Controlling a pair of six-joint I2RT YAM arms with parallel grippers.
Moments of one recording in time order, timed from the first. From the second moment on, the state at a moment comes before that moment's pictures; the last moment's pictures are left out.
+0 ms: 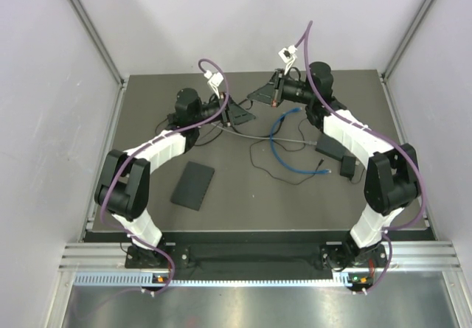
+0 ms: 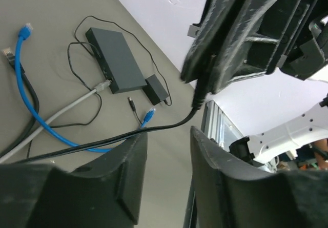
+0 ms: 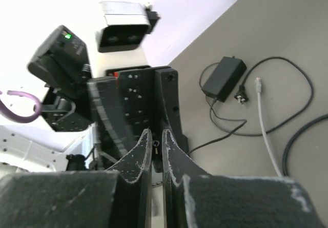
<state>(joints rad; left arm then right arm) -0.37 1.70 1.09 0.62 0.88 -0.79 0.39 1.71 1.36 0.35 -0.85 0.62</state>
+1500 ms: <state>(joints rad) -0.38 1.55 1.08 0.29 0.94 -0.18 0.46 1.71 1.39 0.21 -0.88 0.55</state>
